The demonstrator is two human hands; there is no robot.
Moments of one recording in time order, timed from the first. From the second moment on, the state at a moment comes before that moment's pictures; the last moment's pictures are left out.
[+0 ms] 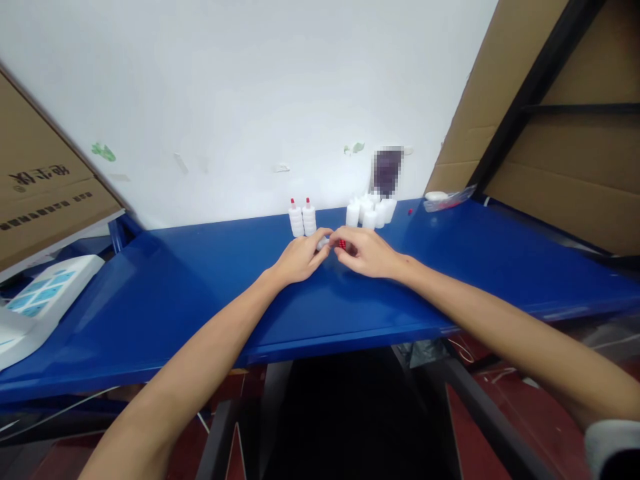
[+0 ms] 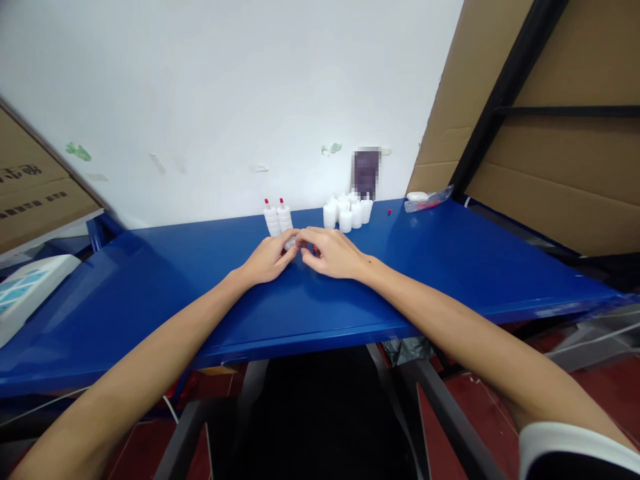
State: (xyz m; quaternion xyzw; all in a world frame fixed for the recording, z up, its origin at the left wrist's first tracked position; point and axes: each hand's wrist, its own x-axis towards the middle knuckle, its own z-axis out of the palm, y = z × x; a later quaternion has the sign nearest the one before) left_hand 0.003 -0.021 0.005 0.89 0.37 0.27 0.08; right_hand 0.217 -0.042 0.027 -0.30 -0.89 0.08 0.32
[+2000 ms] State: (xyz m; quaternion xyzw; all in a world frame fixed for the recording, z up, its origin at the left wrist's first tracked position) left_hand -0.040 0.029 -0.004 0.72 0.52 0.46 0.00; right_hand 0.257 0.004 0.033 -0.57 -0.73 0.06 0.37
